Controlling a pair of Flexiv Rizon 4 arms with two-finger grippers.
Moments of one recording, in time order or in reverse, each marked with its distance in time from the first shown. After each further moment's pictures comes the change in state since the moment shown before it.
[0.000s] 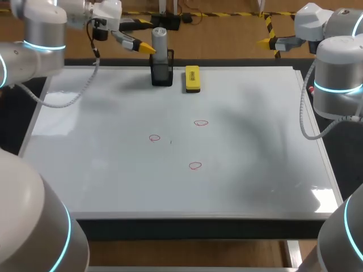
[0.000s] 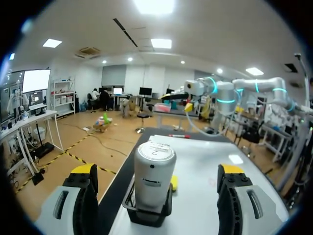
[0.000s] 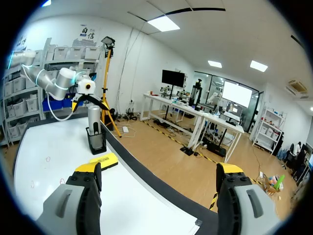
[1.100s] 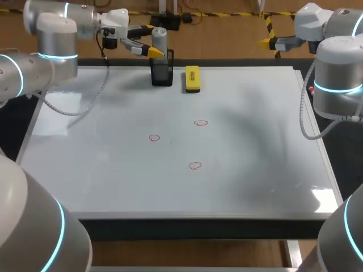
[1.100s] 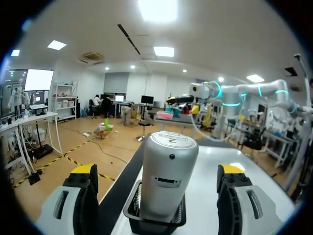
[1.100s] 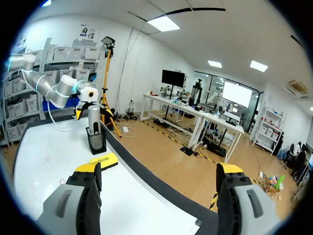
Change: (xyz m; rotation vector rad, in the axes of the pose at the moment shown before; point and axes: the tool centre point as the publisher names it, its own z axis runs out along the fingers) left arm -0.015 0.016 0.026 0.090 -0.011 -0.016; right arm 0.000 0.000 0.000 0.000 0.000 0.000
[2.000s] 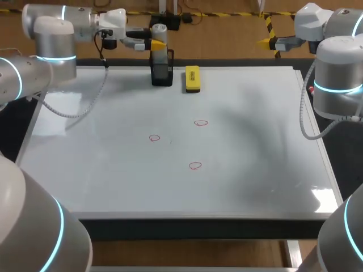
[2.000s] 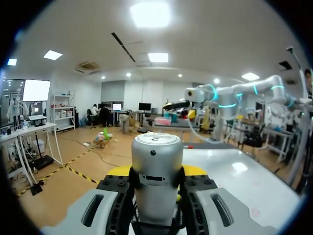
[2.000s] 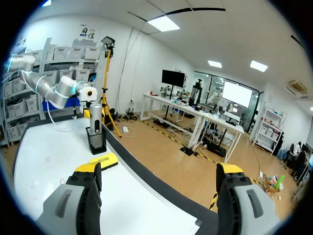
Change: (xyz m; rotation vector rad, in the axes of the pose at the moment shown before) left arm 0.004 -0.013 -0.003 0.058 0.015 0.069; right arm 0.000 0.000 0.000 0.000 0.000 0.000
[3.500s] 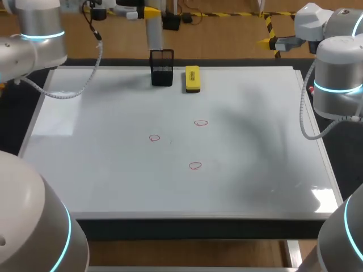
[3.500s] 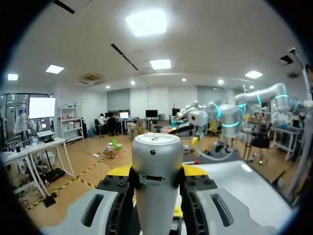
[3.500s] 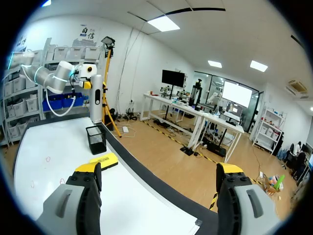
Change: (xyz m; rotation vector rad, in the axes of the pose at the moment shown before) left arm 0.002 -0.112 -0.032 0.041 -0.079 0.066; right arm 0.000 0.000 0.000 0.000 0.000 0.000
